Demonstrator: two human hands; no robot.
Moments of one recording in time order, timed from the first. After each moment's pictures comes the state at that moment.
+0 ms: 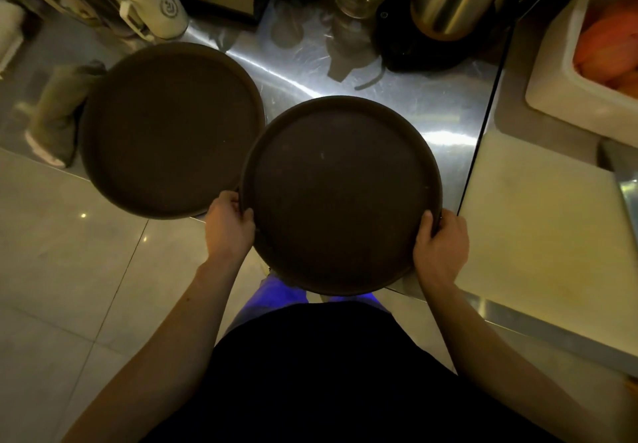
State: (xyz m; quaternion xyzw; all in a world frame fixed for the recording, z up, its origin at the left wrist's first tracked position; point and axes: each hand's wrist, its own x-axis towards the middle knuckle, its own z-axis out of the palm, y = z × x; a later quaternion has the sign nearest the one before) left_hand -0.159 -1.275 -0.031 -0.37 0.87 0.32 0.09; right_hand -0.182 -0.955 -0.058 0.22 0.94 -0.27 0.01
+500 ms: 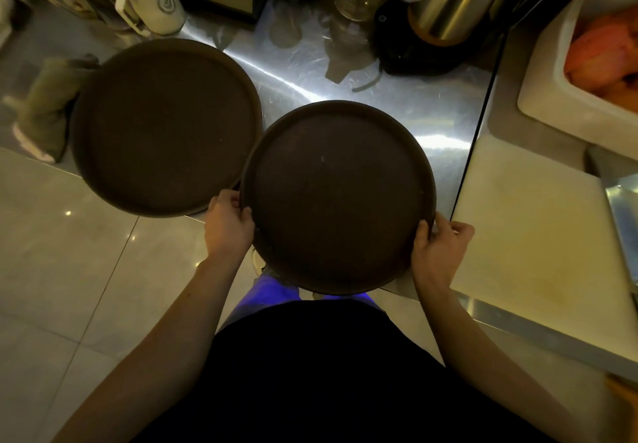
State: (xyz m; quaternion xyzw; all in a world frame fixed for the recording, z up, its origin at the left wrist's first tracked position) left_hand -0.159 -1.272 -0.038 -0.37 0.87 0.32 0.10; right_hand -0.177 -0.954 -0.057 0.22 0.92 -0.32 0.01
